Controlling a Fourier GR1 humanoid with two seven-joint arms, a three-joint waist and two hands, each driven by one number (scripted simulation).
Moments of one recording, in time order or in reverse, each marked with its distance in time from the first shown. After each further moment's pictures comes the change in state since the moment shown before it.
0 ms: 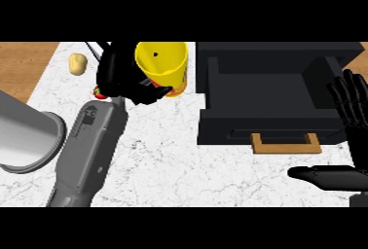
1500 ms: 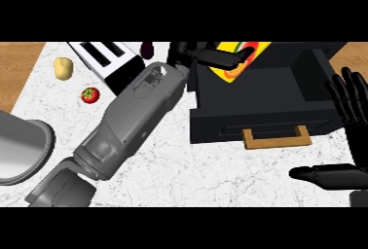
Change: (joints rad) left arm -0.514 -0.015 -0.445 0.543 0.353 0.425 0.103; right arm -0.020 -0.011 -0.009 0.023 -0.020 0.044 -0.031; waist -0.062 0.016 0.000
